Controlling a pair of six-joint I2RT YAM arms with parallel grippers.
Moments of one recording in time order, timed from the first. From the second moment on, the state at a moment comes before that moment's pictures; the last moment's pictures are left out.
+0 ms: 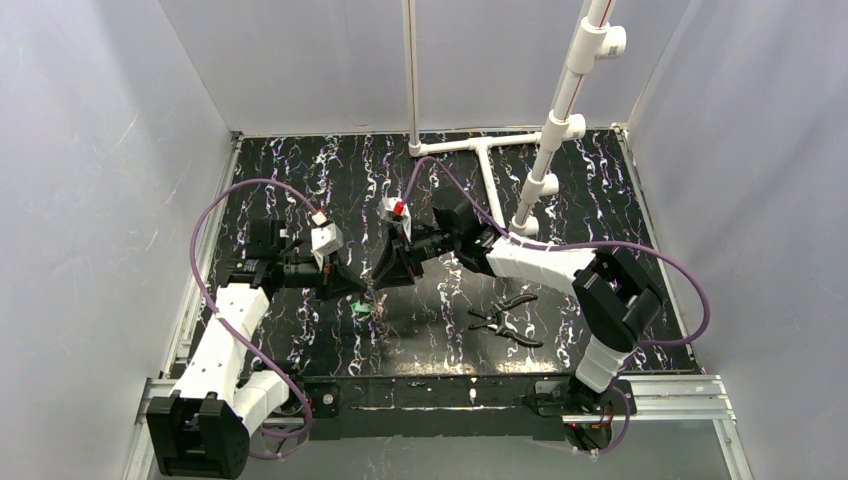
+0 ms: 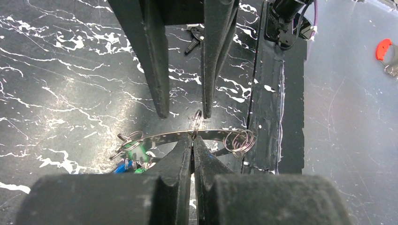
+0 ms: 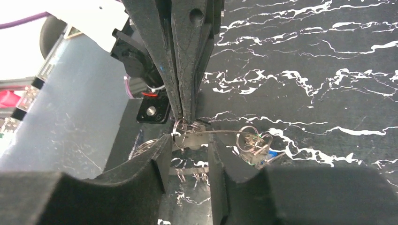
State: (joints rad) left arm -0.06 0.97 0.76 -0.77 1.21 0.68; right arm 0.87 1.71 1.09 0.37 -1.01 0.14
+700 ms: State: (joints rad) left arm -0.10 1.00 0.77 -0.83 1.16 0.75; right arm 0.94 1.71 1.21 -0.01 -0.94 -0.13
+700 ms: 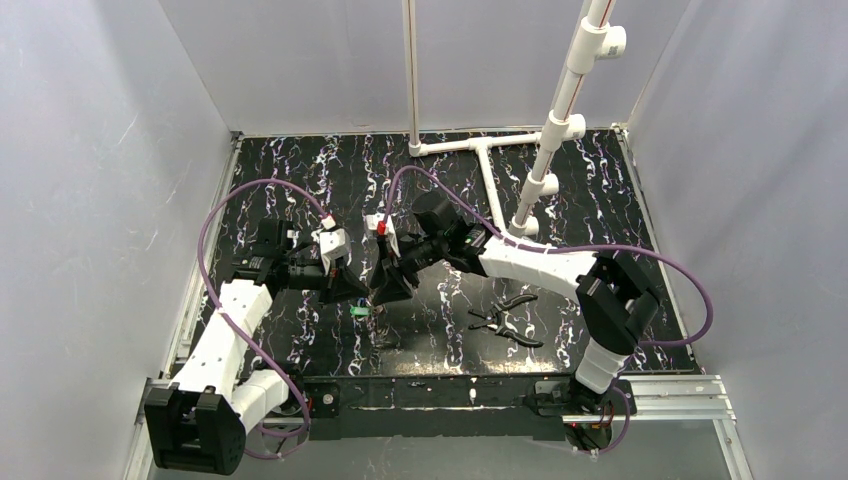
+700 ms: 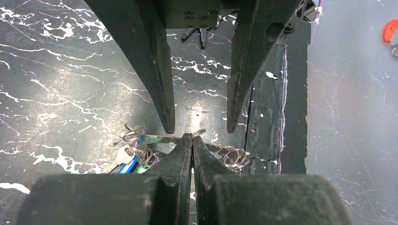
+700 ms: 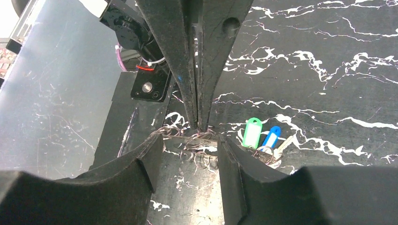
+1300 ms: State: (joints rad) left arm -0.10 1.01 0.77 -0.82 1.14 0.74; right arm 0.96 1.71 1.21 -0.02 -0.78 -0.02
